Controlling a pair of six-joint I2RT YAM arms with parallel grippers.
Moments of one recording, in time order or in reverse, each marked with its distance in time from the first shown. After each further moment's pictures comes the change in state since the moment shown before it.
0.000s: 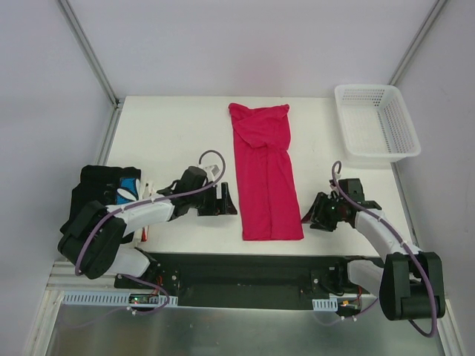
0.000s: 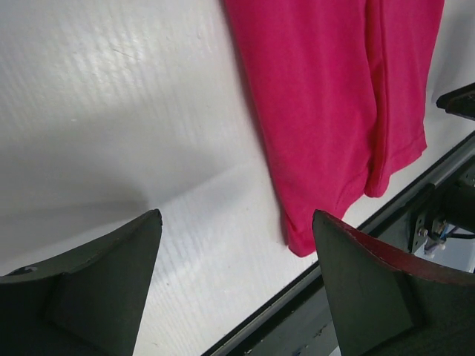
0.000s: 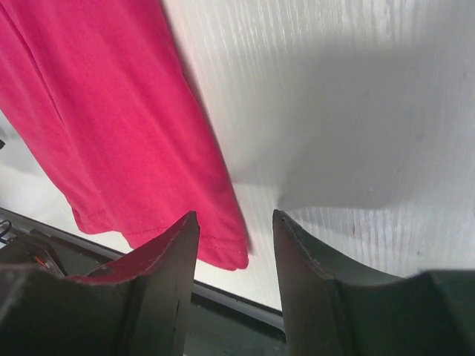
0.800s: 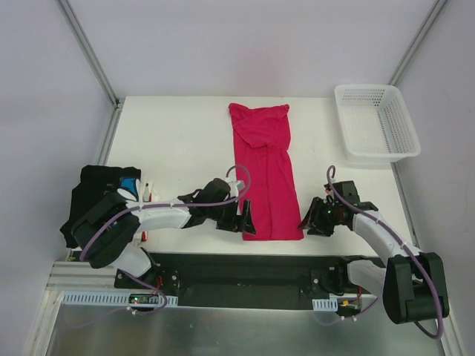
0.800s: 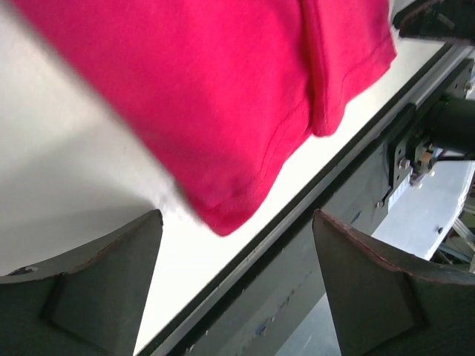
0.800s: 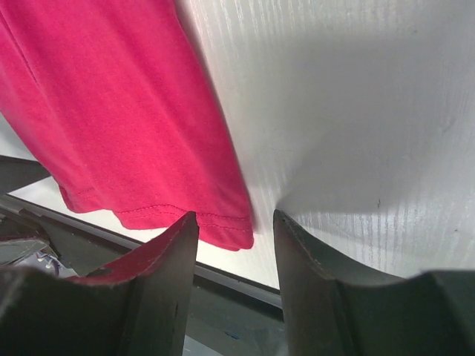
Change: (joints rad) left arm -0.266 0.137 0.070 0.066 0.056 -0.080; right arm 0.072 -0.028 -0.015 -0.072 0.005 0.034
